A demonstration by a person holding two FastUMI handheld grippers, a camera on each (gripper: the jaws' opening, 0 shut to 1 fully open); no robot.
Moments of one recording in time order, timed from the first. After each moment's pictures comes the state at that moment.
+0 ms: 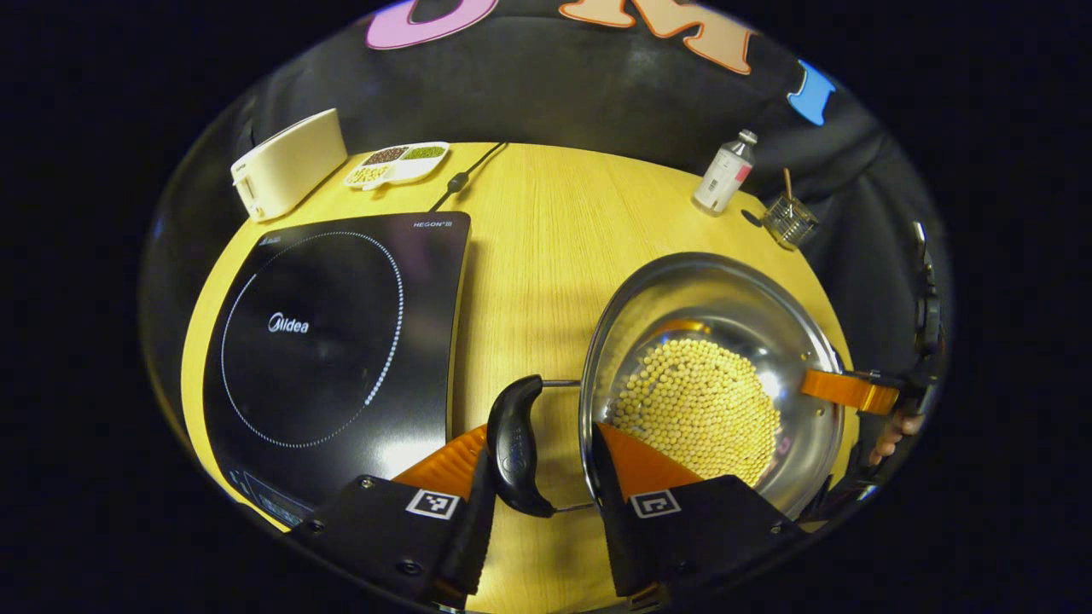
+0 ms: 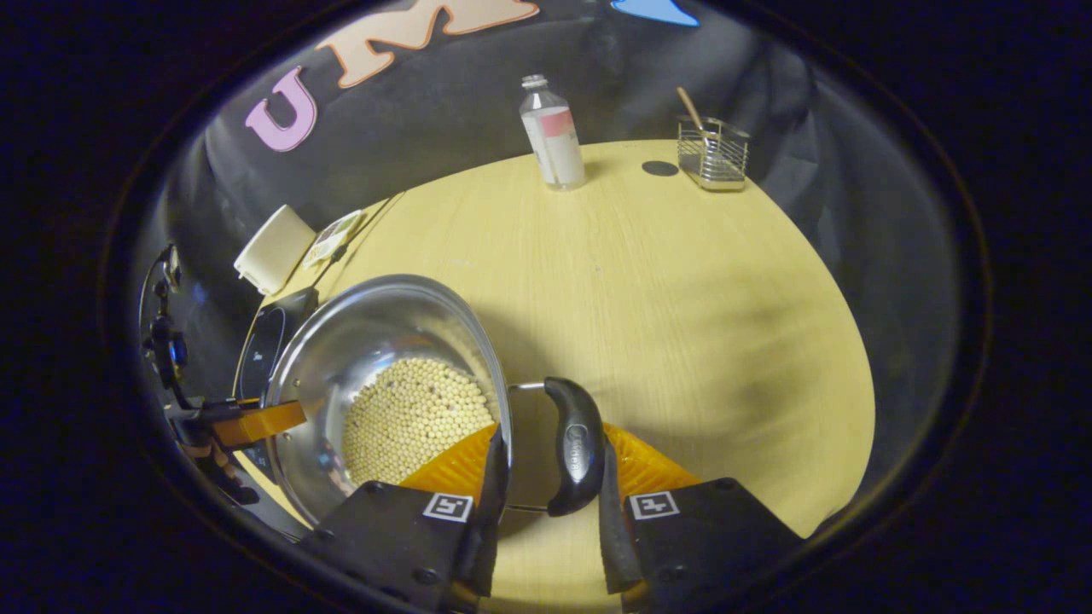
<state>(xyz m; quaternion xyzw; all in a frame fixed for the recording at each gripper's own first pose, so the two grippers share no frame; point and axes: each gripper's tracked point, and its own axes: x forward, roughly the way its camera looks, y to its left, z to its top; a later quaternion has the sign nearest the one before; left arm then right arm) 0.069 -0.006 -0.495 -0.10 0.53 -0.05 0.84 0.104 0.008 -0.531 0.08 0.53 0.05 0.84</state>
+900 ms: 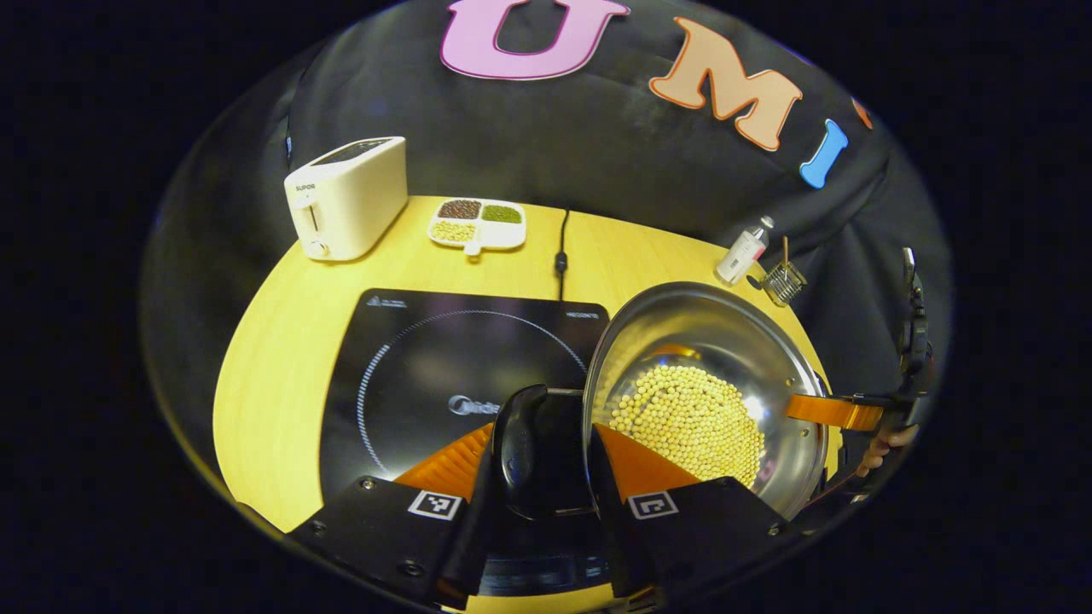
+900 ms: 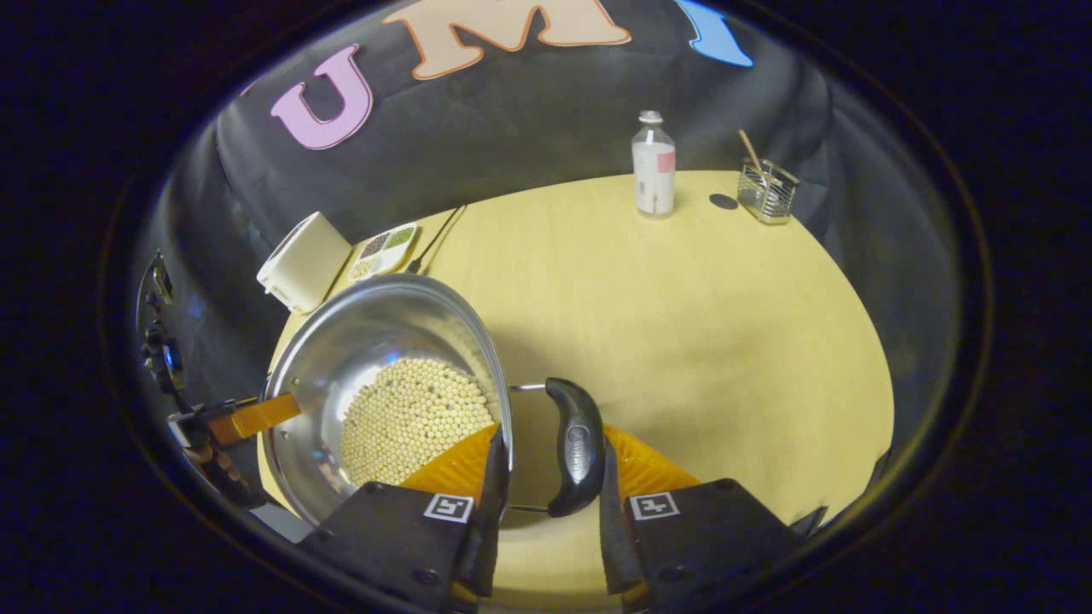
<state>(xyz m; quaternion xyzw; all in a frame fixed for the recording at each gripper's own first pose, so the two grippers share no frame) 0.106 0.174 -0.447 -0.12 0.46 -0.08 0.87 0.109 0.188 -0.471 0.08 0.50 0.02 0.86</state>
